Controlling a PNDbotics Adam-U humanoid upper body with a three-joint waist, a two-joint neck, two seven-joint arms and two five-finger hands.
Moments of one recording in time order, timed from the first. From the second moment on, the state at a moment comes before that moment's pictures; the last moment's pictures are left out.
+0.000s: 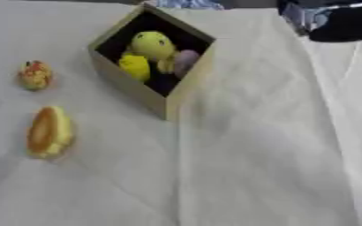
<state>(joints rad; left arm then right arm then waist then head) -0.28 0.47 0.05 -1.98 0.03 -0.15 0.46 -0.70 -0.96 0.19 -1.97 0.20 0.06 0.15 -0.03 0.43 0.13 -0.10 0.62</state>
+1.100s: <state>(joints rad) -0.40 1.12 -0.07 -1.99 -0.38 0.03 -0.05 -0.38 -1.04 -0.03 -1.99 0.23 -0.05 -0.28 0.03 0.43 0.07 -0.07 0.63</state>
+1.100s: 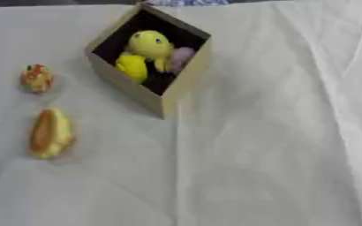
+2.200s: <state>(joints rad) -0.46 1.19 -0.25 -1.99 -0.31 0.07 -0.37 -0.40 -1.04 -0.02 -1.99 0.24 -0.05 -0.27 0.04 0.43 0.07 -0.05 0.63</state>
